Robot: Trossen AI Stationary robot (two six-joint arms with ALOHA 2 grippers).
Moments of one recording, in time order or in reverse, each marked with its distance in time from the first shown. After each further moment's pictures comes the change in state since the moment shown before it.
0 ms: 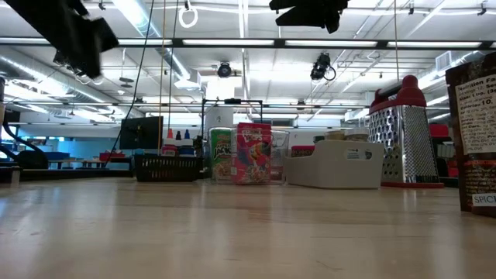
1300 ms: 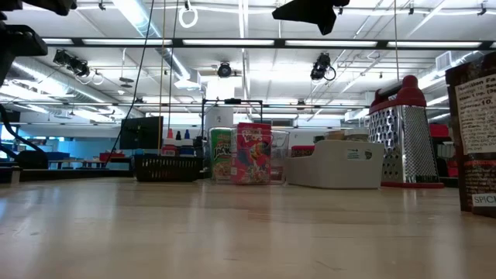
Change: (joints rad) left arm -0.154 0.007 0.005 -0.287 0.138 -0.372; right arm 0.000 0.000 0.000 -0.020 -0.208 0.046
